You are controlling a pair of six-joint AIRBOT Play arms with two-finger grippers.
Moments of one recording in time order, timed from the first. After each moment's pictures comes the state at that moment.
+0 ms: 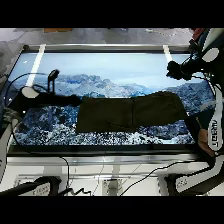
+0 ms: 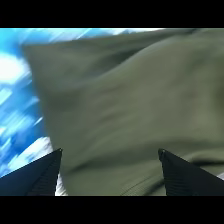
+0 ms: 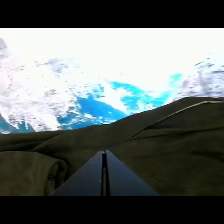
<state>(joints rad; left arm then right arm) 0.05 -1.34 1.06 0.85 -0.99 -1.02 -0.16 -1.69 1.91 -1.21 1.31 1.64</state>
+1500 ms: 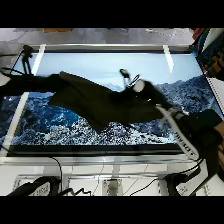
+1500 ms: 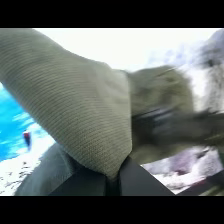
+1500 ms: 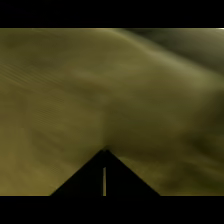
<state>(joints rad) 0.08 -1.15 1.32 0.77 -1.14 -1.35 0.49 -1.79 1.55 -1.00 0.81 1.52</state>
